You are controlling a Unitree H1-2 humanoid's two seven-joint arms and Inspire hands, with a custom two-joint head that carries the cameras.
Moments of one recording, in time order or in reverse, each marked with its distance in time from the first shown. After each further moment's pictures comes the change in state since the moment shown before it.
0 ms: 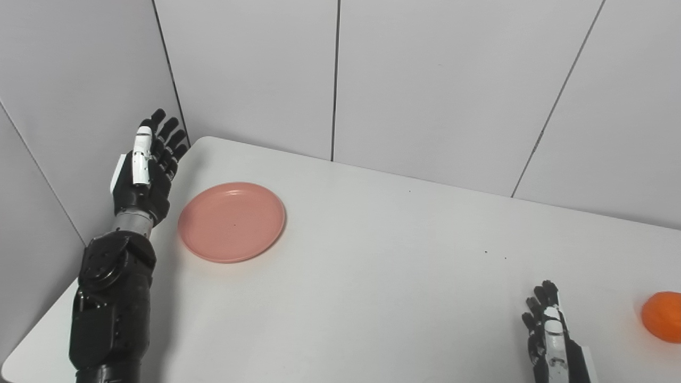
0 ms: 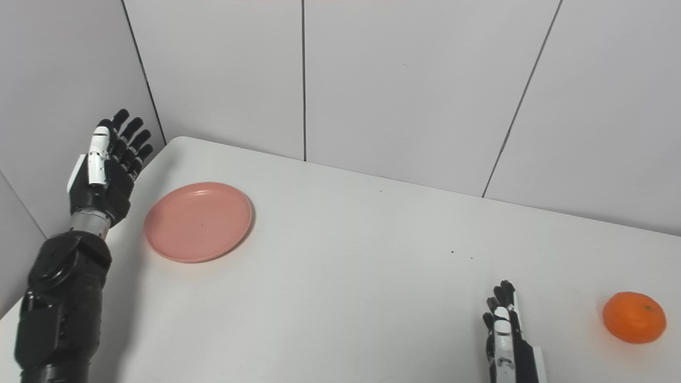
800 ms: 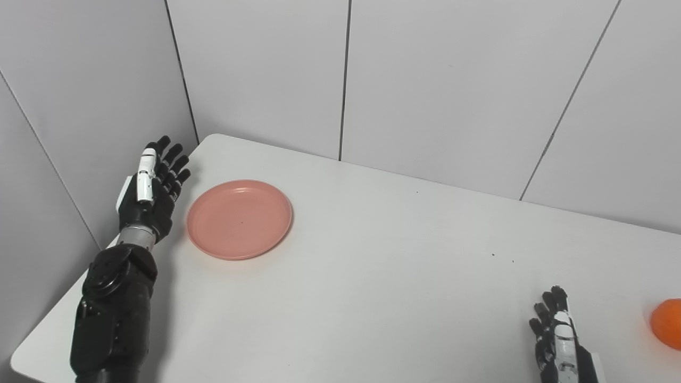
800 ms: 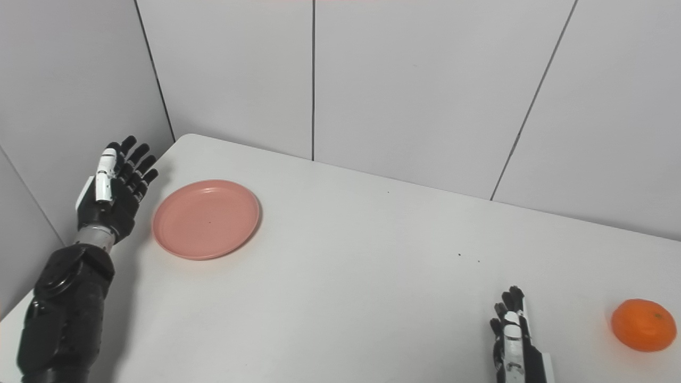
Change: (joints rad) left arm 0.036 0.007 0.002 0.092 -0.039 -0.006 -0.005; right arm 0.000 -0.011 -0.004 -0.014 0.025 0.030 0.002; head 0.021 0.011
